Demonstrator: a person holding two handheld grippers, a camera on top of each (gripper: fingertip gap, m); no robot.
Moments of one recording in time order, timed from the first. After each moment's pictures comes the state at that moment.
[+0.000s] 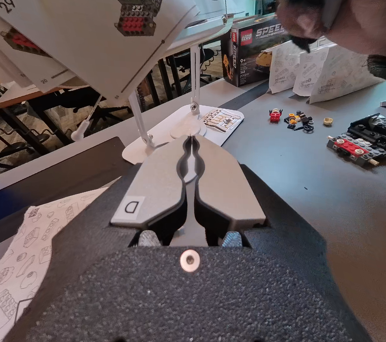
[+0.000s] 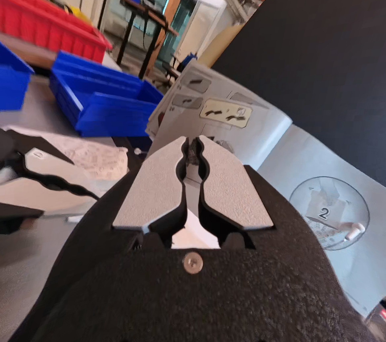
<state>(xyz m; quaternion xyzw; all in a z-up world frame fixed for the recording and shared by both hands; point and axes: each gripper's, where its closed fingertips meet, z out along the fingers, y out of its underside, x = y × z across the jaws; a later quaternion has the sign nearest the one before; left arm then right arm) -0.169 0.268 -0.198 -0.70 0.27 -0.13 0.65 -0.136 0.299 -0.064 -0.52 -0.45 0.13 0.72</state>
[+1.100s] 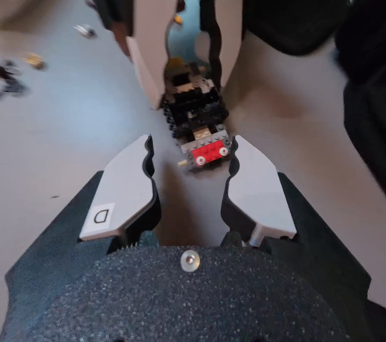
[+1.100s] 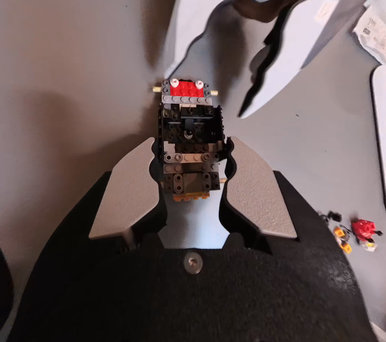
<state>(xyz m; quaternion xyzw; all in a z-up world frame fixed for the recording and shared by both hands) -0.018 0.080 -0.275 -0.64 0.63 -0.35 0.27 0.010 0.084 -0.279 -0.51 -0.79 0.21 0.28</state>
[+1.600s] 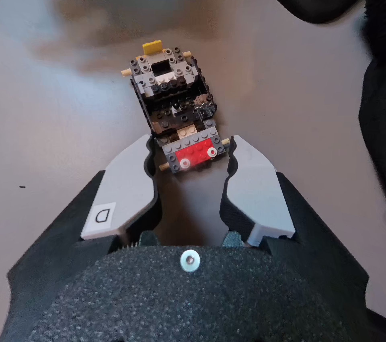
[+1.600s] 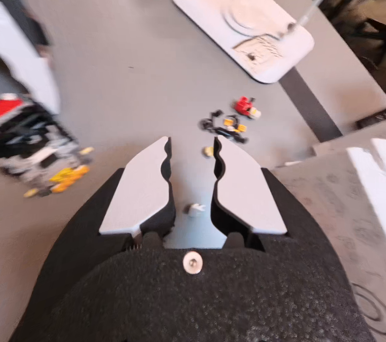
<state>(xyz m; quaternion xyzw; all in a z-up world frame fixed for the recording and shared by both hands) -0.021 0.069 -0.297 -0.67 0.64 -0.30 0.21 0.066 0.223 -0.246 -0.74 -0.52 0.16 0.39</state>
